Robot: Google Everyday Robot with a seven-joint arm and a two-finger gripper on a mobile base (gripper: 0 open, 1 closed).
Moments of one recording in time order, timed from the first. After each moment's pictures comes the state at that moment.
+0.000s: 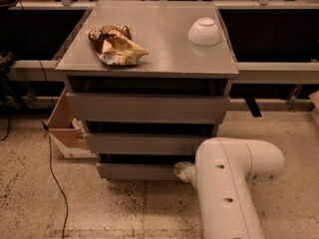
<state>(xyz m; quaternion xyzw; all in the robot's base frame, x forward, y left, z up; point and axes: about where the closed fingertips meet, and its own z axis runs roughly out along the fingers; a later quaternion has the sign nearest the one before) 0.699 -0.110 0.227 -0.61 0.70 -0.06 0.38</state>
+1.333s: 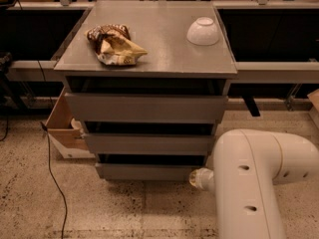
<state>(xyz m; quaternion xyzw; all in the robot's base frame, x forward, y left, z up) 0.626 -0.171 0.260 -0.61 0.73 -0.04 0.31</state>
